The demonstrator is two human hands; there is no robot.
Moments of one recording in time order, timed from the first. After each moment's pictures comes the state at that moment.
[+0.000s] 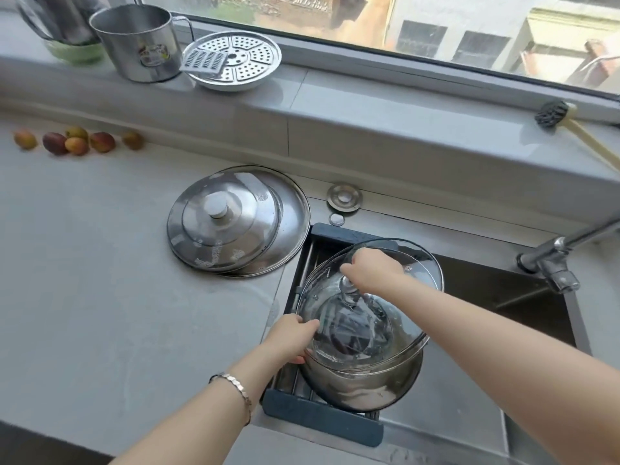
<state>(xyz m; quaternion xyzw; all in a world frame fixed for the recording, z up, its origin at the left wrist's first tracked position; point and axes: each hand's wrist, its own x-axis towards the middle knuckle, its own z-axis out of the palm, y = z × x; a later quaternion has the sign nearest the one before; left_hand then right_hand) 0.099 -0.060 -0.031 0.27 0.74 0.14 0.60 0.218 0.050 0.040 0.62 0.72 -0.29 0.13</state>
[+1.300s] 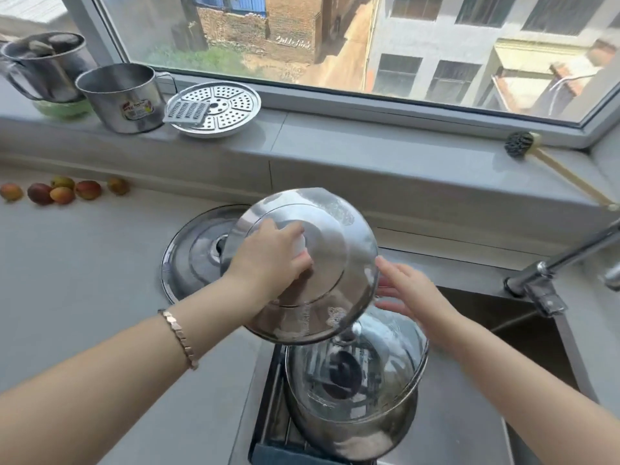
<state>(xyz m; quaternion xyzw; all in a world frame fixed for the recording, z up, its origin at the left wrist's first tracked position) 0.072 0.038 0.118 0.65 0.74 0.11 0.16 0.276 0.053 0.086 0.60 0.48 -0.60 -0.23</state>
